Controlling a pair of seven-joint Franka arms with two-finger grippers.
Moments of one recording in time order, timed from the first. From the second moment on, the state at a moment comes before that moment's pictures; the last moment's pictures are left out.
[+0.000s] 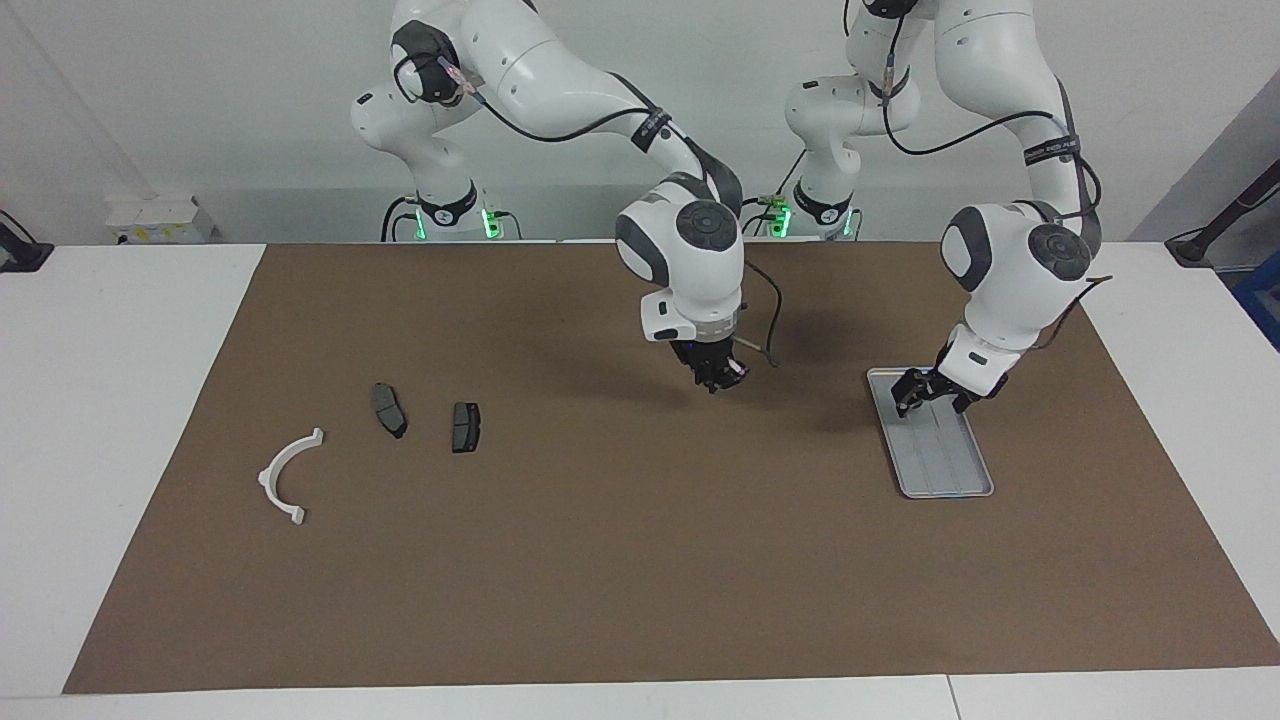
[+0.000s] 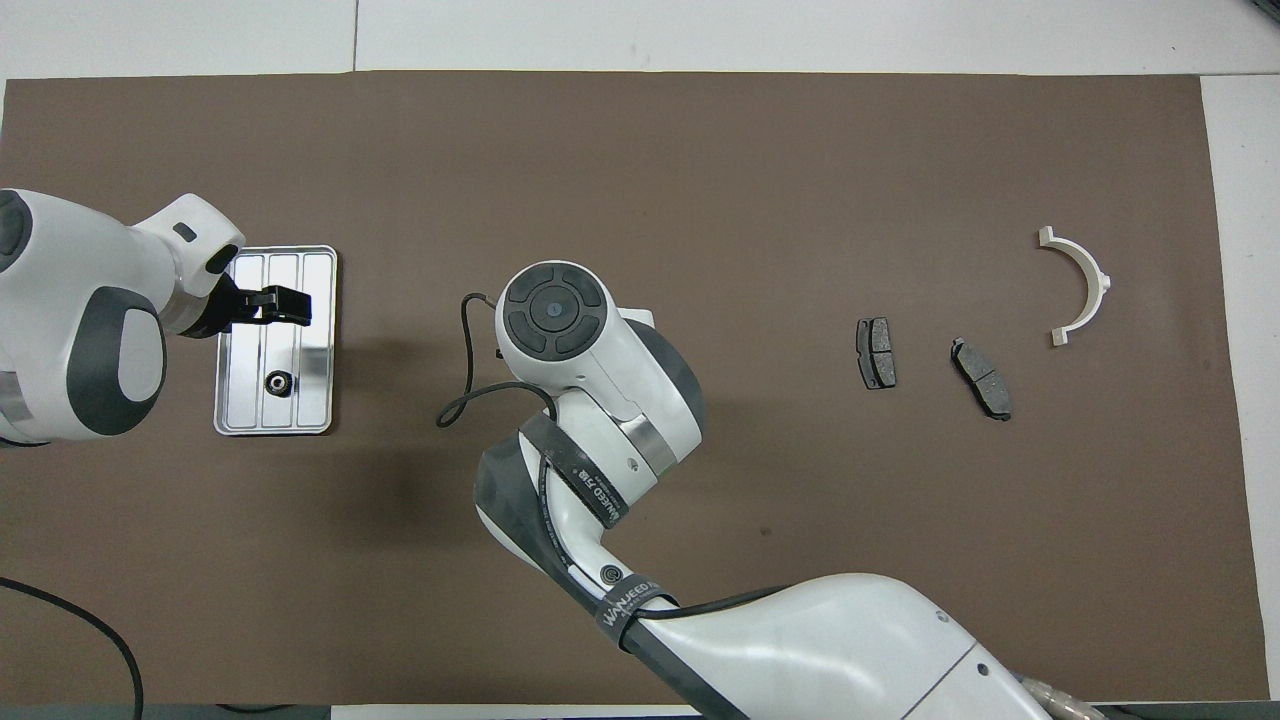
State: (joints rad) left arm 0.00 0.19 -0.04 -2.00 -0.03 2.22 -0.04; right arm 0.67 0.63 0.05 -1.44 0.07 2.14 1.43
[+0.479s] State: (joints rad) left arm -0.05 0.19 -0.04 -2.00 -0.03 2.22 -0.19; right arm 0.67 0.67 0.04 -1.49 0.05 2.29 1.43
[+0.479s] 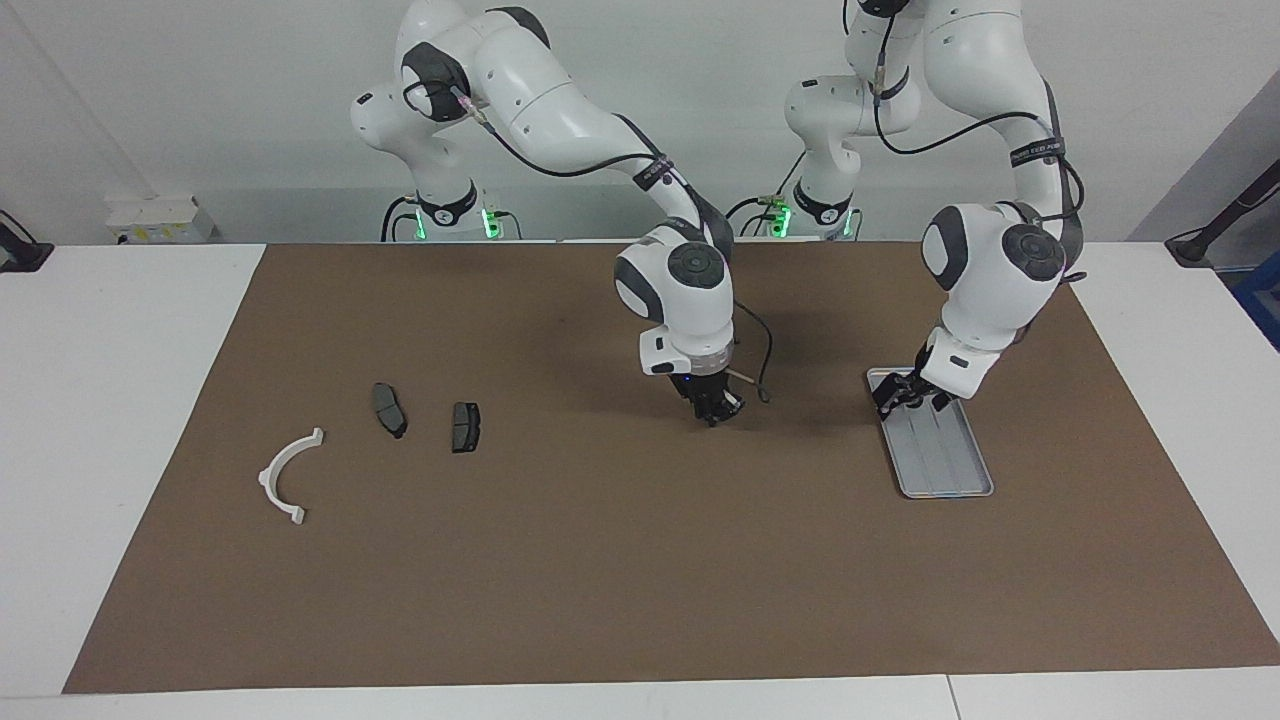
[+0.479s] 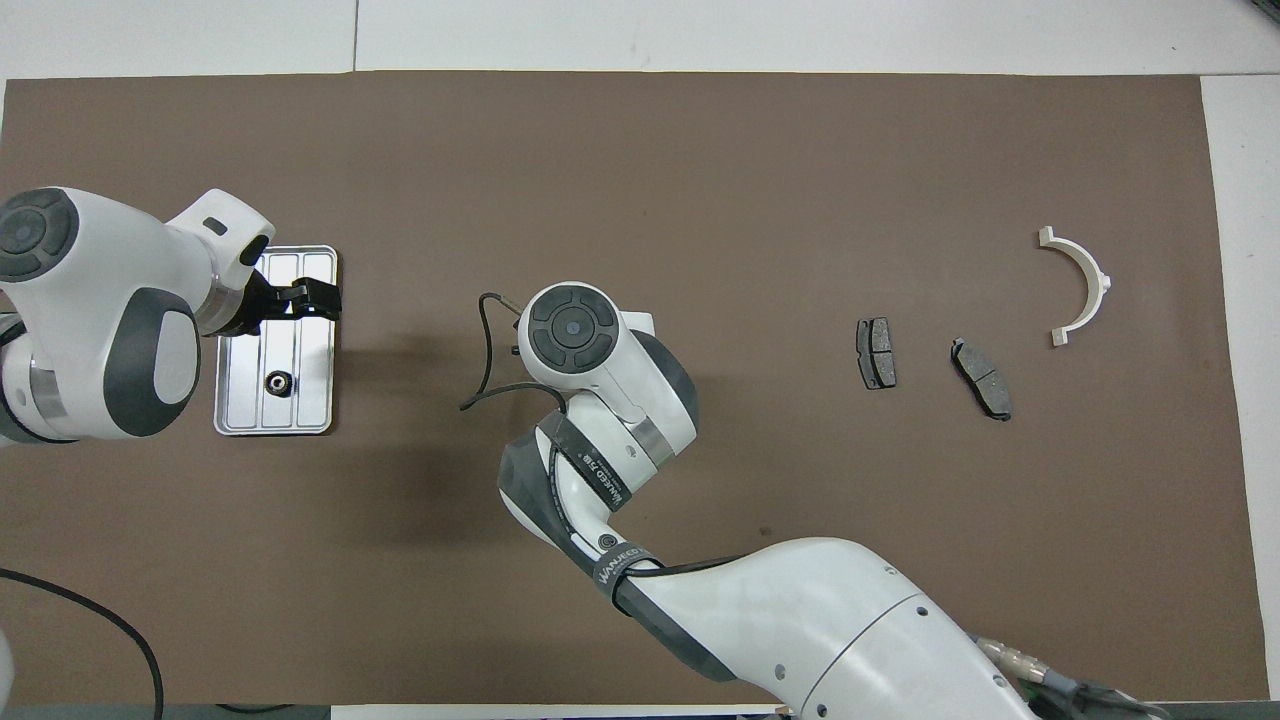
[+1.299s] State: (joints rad) left arm -0.36 0.19 -0.05 -1.99 -0.04 2.24 -0.83; right arm 0.40 0.43 0.03 -1.27 0.06 1.74 0.90
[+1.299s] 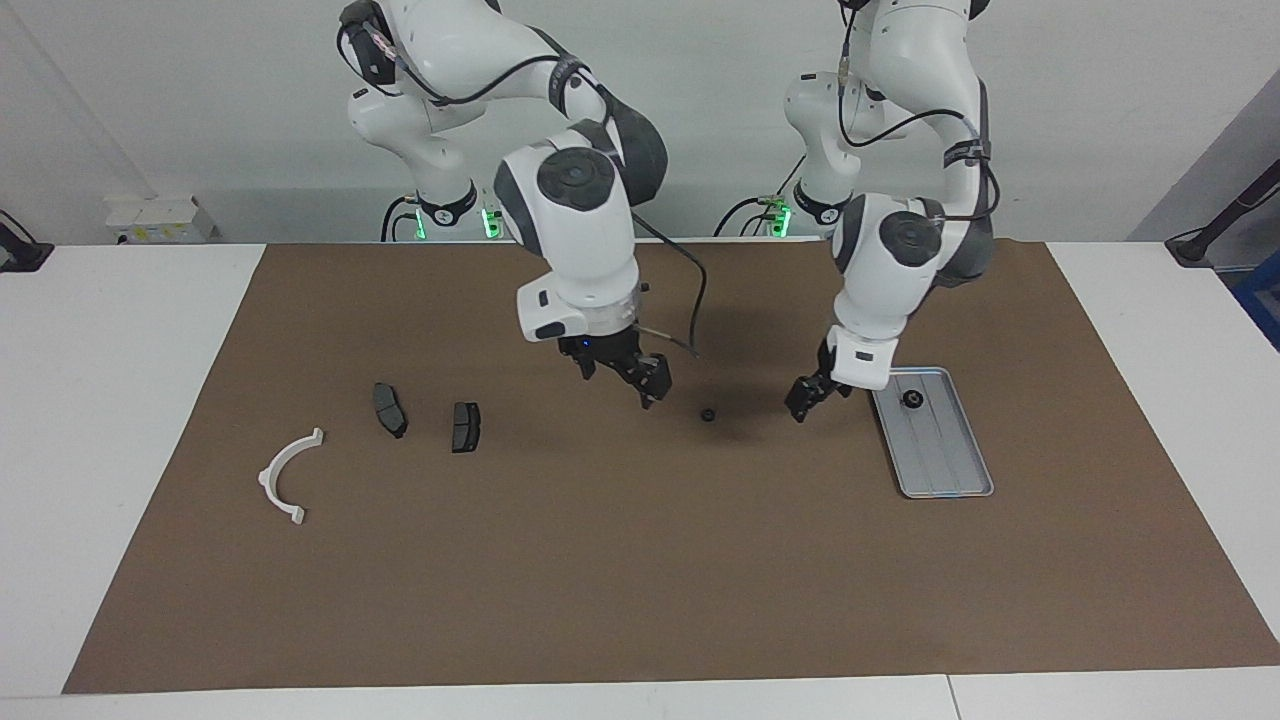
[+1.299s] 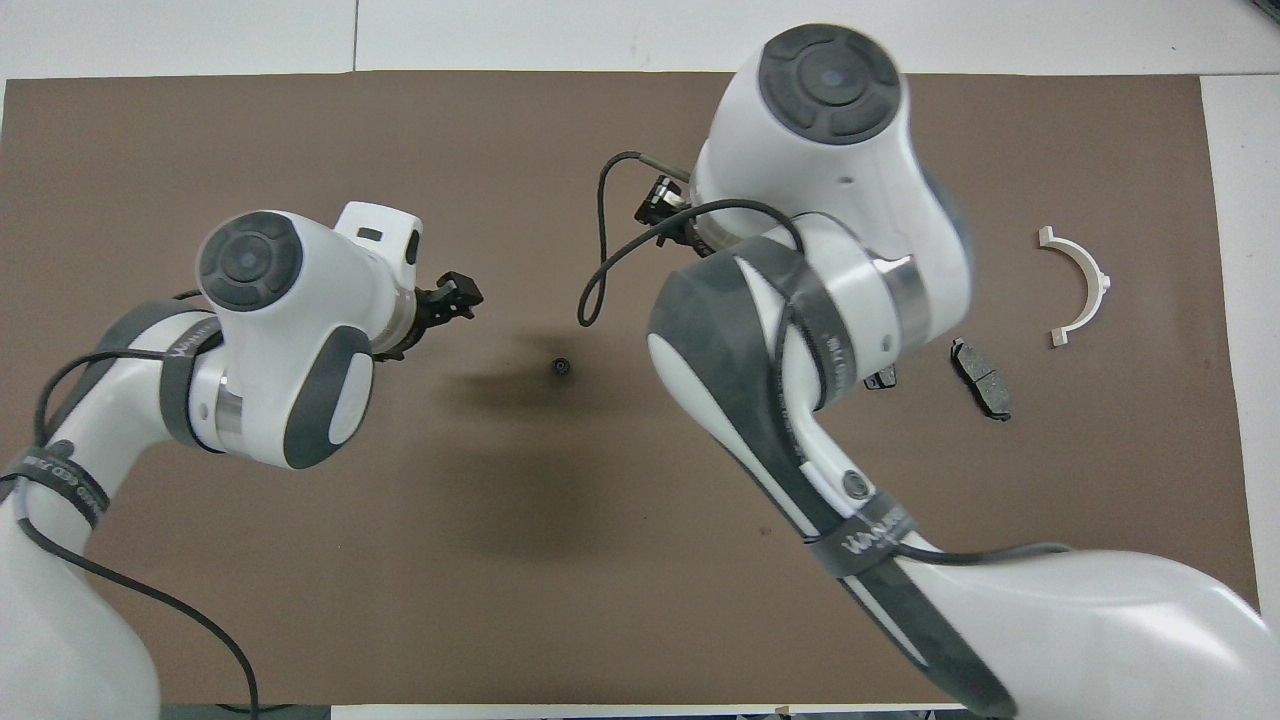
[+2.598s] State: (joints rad) left arm -0.57 0.39 -0.03 -1.90 0.01 2.29 -1.03; right arm 0.01 -0.01 0.03 -1.52 0.01 1.51 -0.05
